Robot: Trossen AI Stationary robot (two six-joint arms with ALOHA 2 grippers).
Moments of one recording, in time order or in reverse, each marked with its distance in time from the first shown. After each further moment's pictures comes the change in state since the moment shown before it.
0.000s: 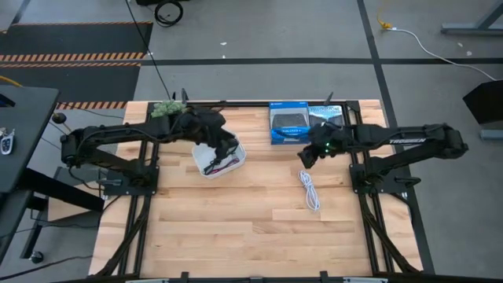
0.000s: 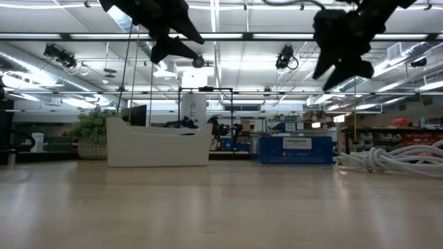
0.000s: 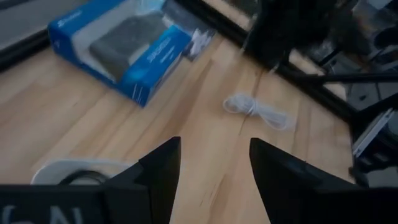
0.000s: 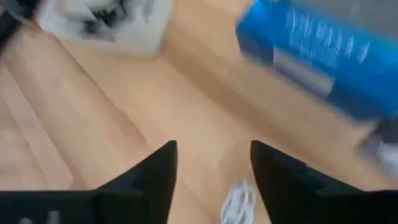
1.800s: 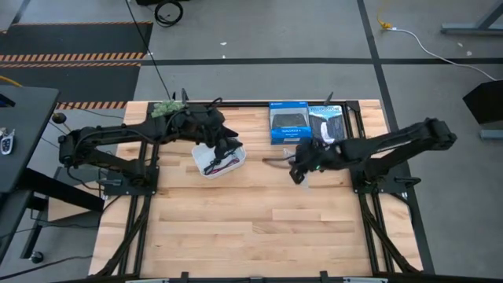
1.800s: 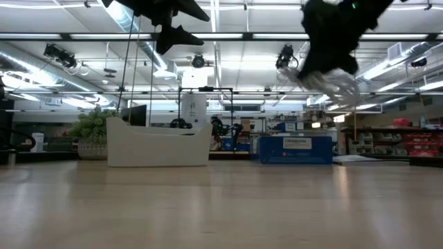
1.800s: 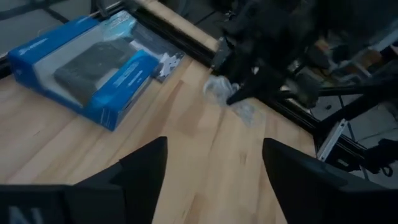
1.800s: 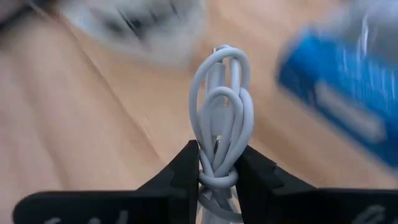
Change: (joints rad) left arm -0.025 -0.028 0.000 0.104 0.050 -0.019; right arm 0.216 0.154 0.012 0.165 0.238 -0.025
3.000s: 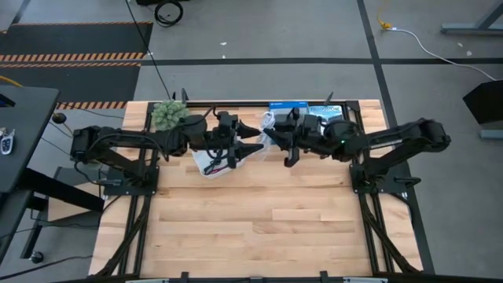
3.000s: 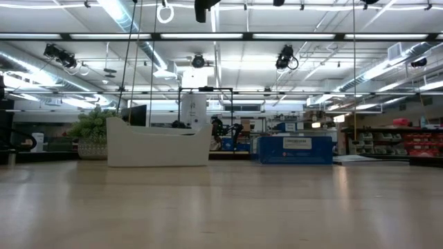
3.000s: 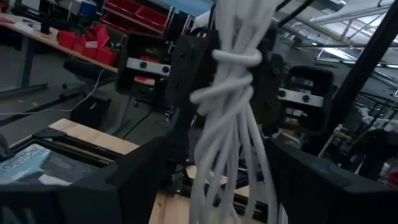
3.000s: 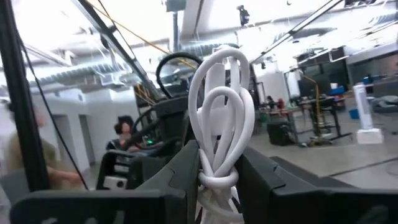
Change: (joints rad) left arm -0.150 0.152 0.000 0.690 -0.079 0.046; right arm -0.100 0.101 0.028 1.331 -0.210 -0.630
